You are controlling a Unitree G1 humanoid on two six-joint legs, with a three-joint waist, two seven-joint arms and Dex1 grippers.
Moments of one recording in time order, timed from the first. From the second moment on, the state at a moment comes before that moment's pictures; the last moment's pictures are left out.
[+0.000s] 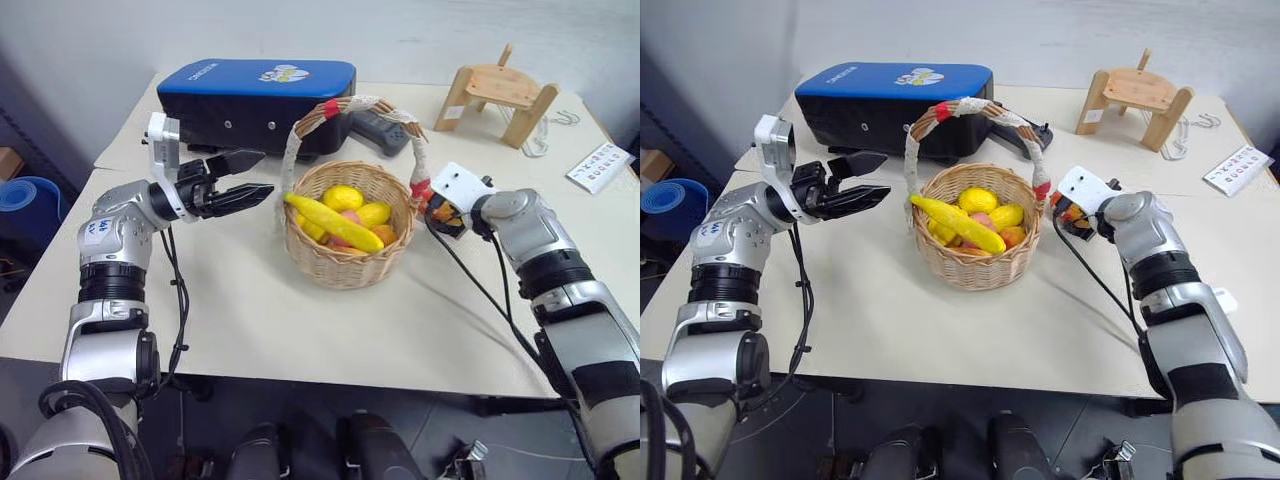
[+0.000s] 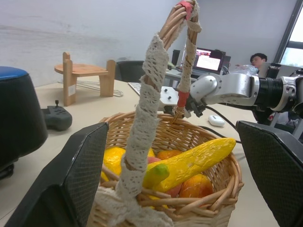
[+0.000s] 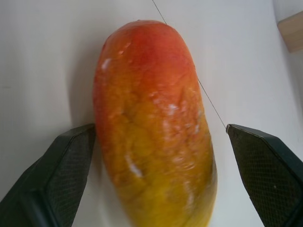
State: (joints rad) left arm -0.95 0.54 0.18 0.63 -0.52 0.32 -1.33; right arm -1.07 -0.59 0.32 0.85 -0.19 0.34 0.61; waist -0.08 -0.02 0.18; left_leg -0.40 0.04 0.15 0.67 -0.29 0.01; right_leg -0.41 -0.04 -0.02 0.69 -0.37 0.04
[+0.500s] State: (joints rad) left arm -0.94 0.53 0.18 0.58 -0.51 0.32 -1.32; right arm -0.92 -0.68 0.20 0.67 -0.13 0.30 0.80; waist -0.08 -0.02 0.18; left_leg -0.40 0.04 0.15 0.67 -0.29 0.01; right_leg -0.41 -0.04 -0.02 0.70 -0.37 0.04
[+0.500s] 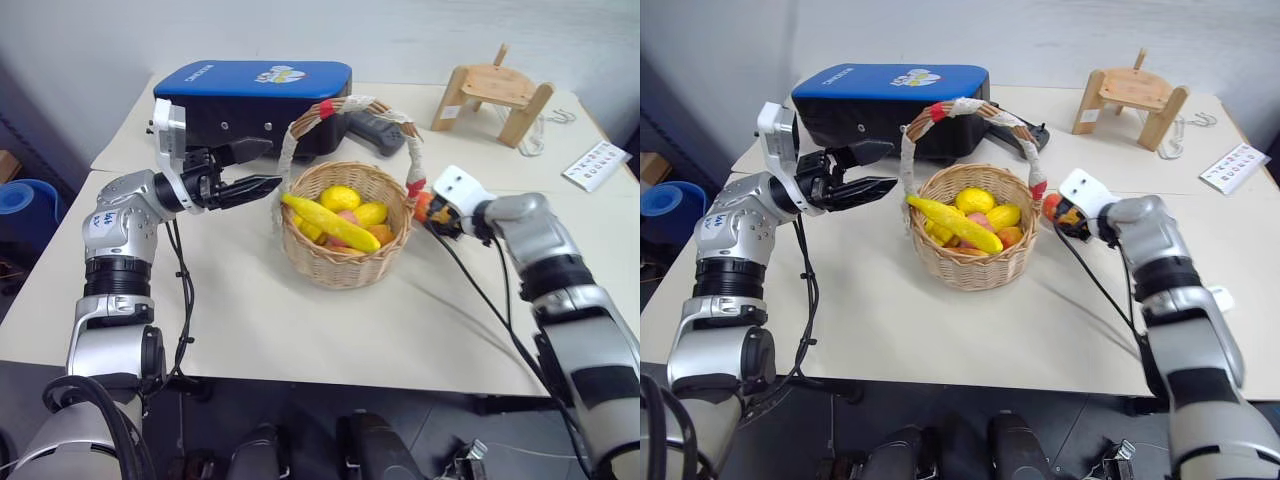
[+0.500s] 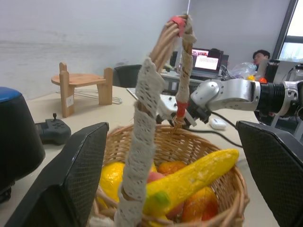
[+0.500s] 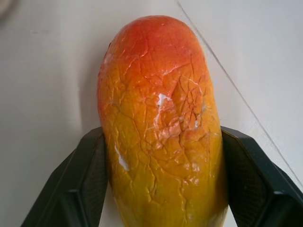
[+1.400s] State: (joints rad) left arm -0.62 0.65 0.19 0.22 -0.57 0.39 -1.35; right arm -0.84 -0.50 0.16 -0.37 0.43 1.07 0.41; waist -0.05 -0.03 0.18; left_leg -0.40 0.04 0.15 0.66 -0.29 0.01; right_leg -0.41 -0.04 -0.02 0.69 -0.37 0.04
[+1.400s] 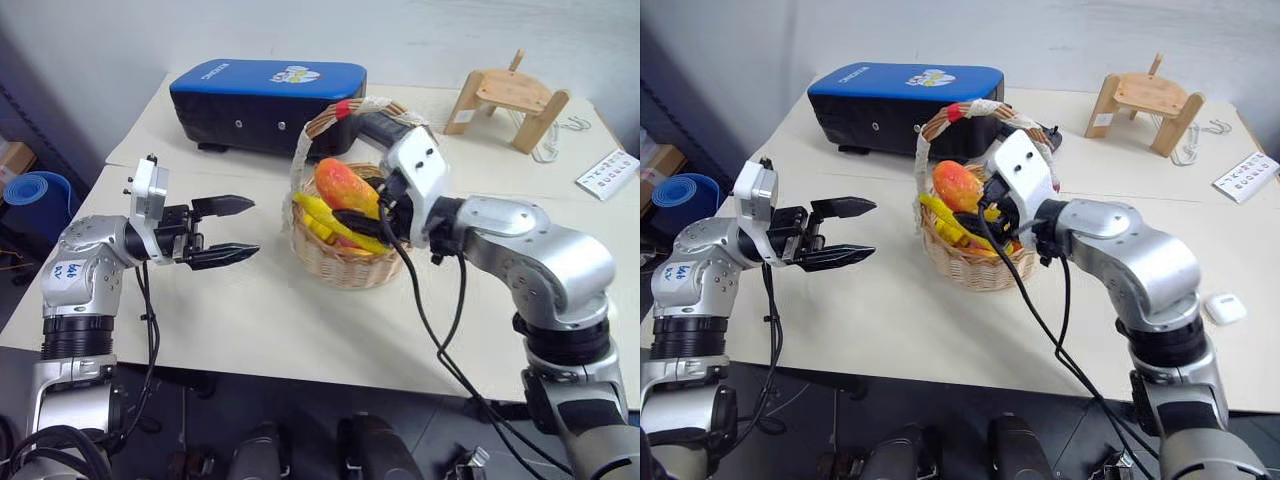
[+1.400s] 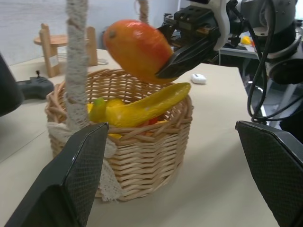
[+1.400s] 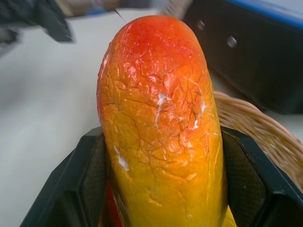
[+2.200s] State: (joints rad) left arm -0.57 0.68 0.26 0.13 -0.66 0.45 -1.26; right arm -0.42 -0.76 -0.18 -0.20 0.42 0.45 0.85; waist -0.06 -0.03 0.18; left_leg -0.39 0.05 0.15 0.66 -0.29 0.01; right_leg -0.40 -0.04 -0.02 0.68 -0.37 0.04
